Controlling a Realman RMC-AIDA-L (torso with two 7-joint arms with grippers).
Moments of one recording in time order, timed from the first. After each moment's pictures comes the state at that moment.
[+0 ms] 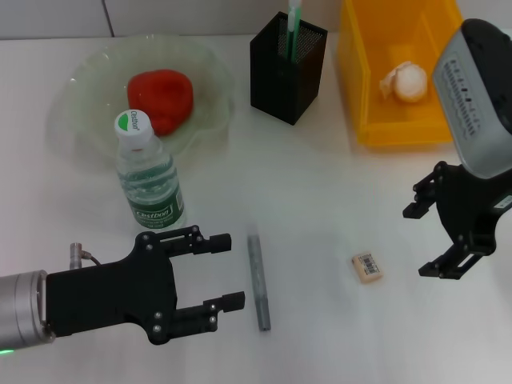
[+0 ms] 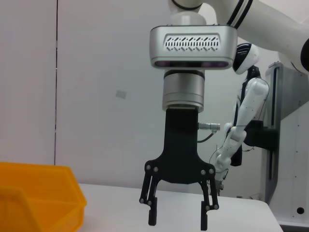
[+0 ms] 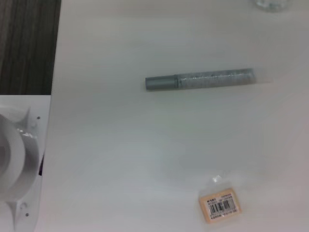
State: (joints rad) left arm -0.30 -2.06 1.08 0.49 1.61 1.75 -0.84; right arm 0.65 2.08 -1.33 -1.47 -2.58 -1.93 1.85
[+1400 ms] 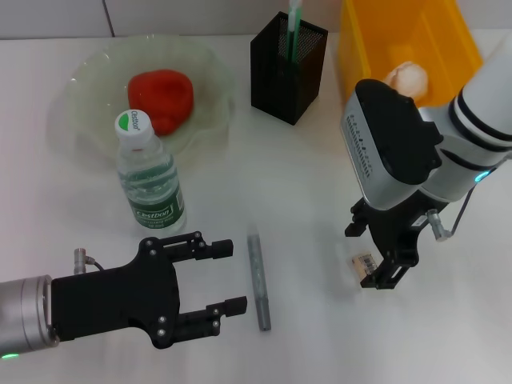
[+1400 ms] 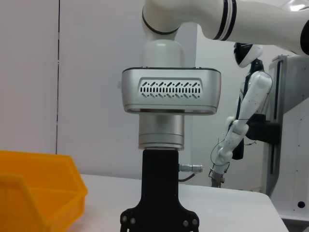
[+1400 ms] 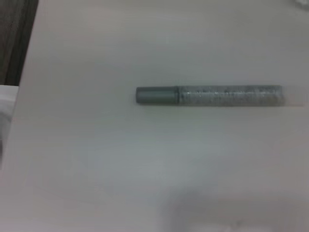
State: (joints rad) left arm -0.29 -2.07 1.09 0.49 1.61 1.72 -0.84; right arm 0.78 2.09 -1.52 -1.05 -2.52 -1.58 1.80
